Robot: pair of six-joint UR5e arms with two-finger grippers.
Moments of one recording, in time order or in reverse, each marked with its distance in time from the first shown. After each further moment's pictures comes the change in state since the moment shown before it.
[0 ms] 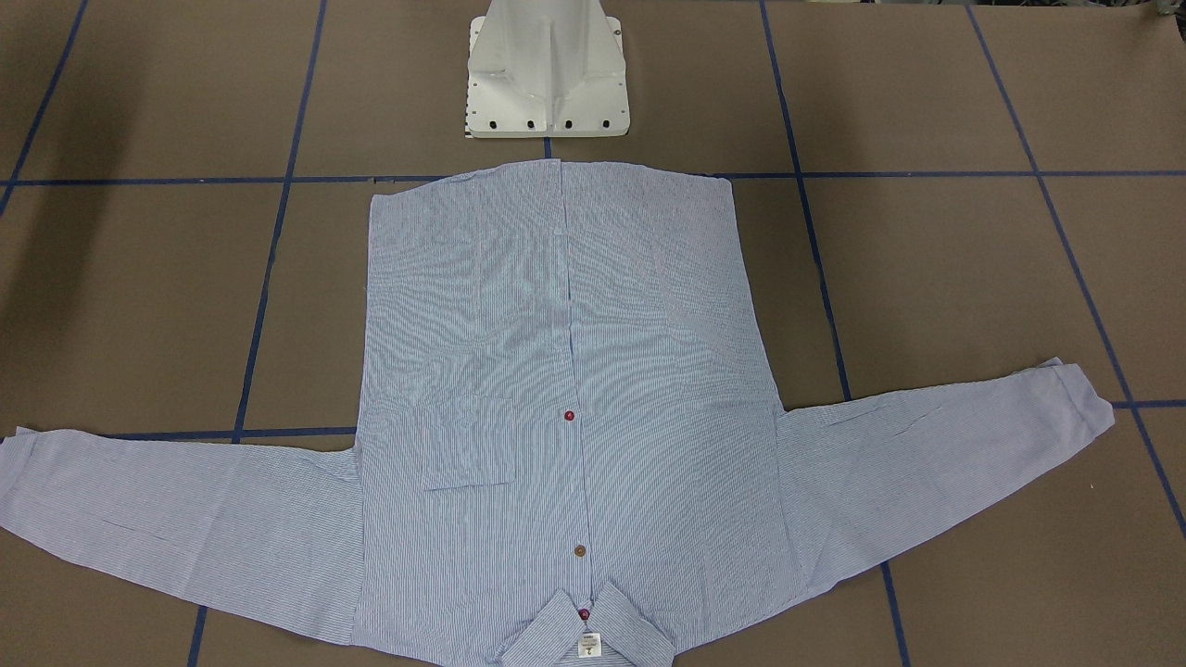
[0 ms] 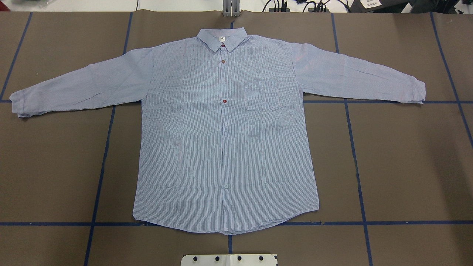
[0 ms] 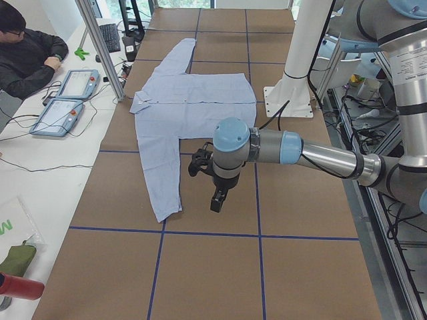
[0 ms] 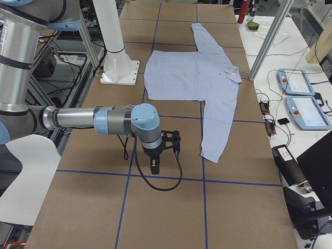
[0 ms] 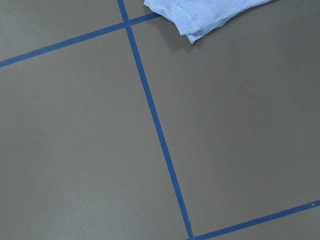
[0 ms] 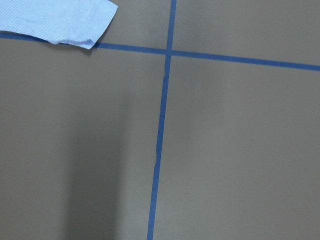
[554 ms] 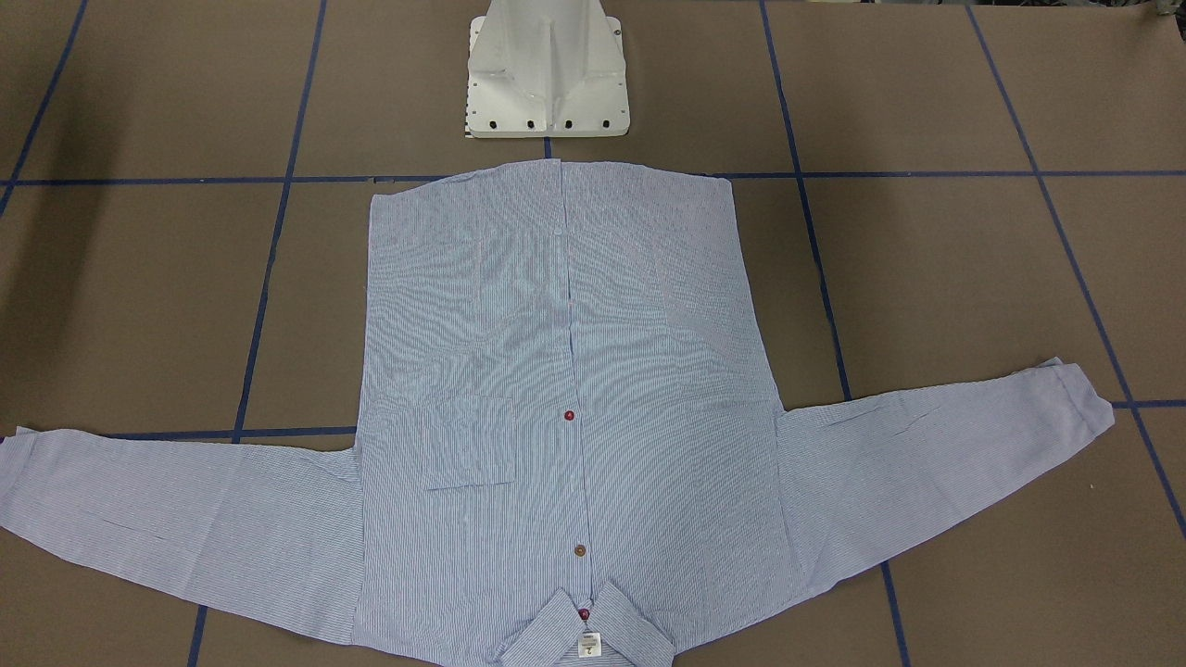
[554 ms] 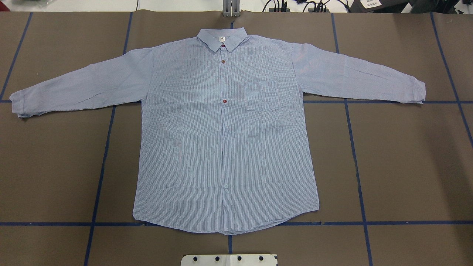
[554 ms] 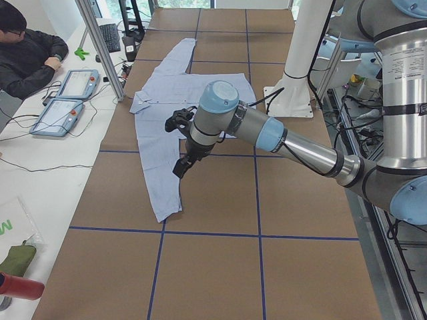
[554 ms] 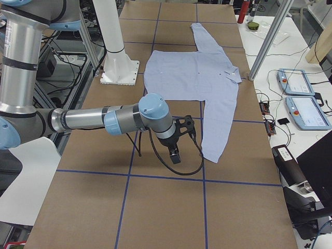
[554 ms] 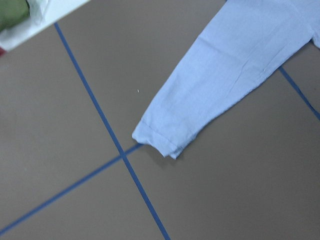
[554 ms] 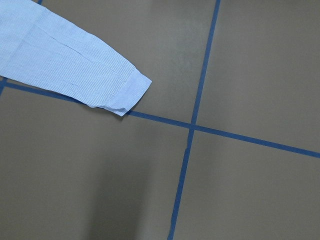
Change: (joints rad) left arm -0.016 -0.158 0.066 -0.299 -0.001 -0.006; right arm 0.000 0.083 -0.052 0.196 0.060 0.056
